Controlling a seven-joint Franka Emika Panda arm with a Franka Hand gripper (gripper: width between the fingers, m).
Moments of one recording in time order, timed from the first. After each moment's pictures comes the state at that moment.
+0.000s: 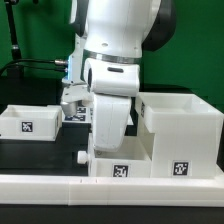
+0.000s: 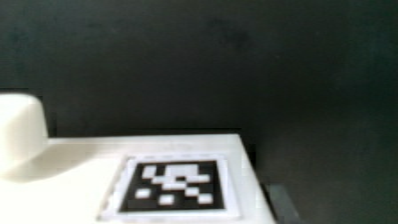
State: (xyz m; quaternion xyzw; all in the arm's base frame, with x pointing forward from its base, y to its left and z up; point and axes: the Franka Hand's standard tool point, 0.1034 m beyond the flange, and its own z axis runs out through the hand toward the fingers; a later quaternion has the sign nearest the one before) arm 0.540 -0.010 0.012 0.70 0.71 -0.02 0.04
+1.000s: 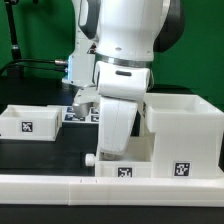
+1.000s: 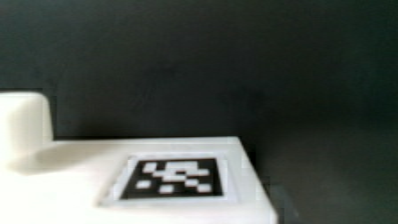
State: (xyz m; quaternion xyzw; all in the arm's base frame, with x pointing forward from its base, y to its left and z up) arm 0.538 0.008 0.008 0.74 0.67 -0.03 0.03
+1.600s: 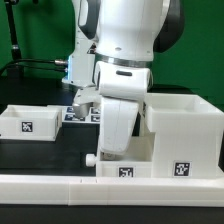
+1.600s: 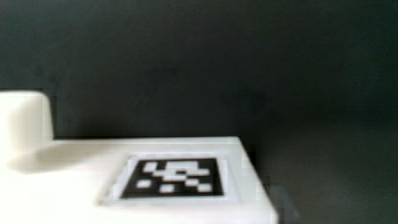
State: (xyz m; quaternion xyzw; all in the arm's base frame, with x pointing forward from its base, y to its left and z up) arm 0.539 0.009 0.008 0.73 0.69 -0.03 0.03
